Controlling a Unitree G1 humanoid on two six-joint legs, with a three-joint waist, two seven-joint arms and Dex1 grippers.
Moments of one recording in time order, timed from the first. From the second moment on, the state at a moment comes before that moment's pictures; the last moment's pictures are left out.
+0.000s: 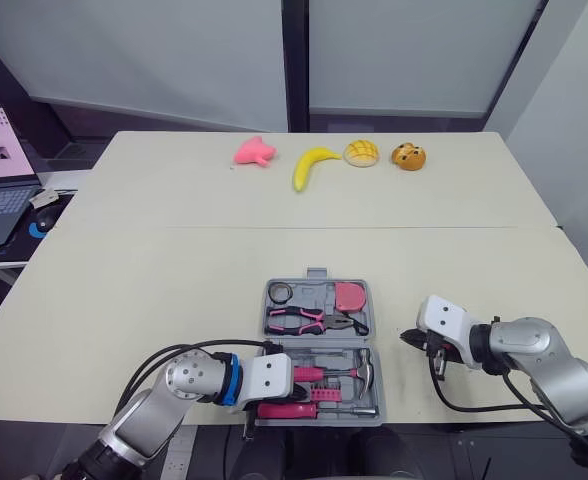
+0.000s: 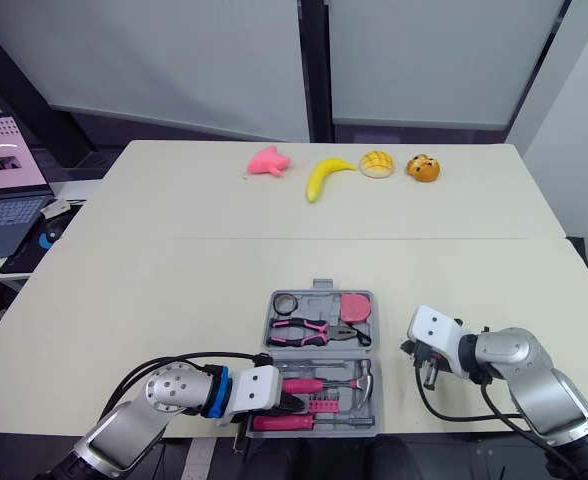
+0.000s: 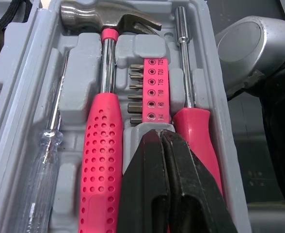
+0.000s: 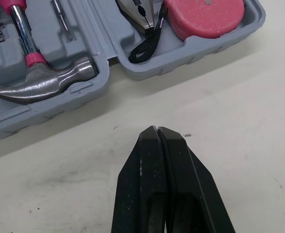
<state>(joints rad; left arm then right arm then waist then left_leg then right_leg) -0.03 0.70 -0.42 -0.26 0.00 0.15 -1.07 -0.10 -0.79 0.18 -0.36 0.09 0.63 0.94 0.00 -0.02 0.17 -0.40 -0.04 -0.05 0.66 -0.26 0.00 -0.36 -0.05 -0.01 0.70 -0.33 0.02</state>
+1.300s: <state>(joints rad) -0.07 0.75 -0.47 -0.20 0.04 0.05 -1.11 -0.61 -0.32 0.12 0.26 0.41 1.16 0.81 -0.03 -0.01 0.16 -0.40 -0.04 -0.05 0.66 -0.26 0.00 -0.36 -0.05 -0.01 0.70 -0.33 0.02</state>
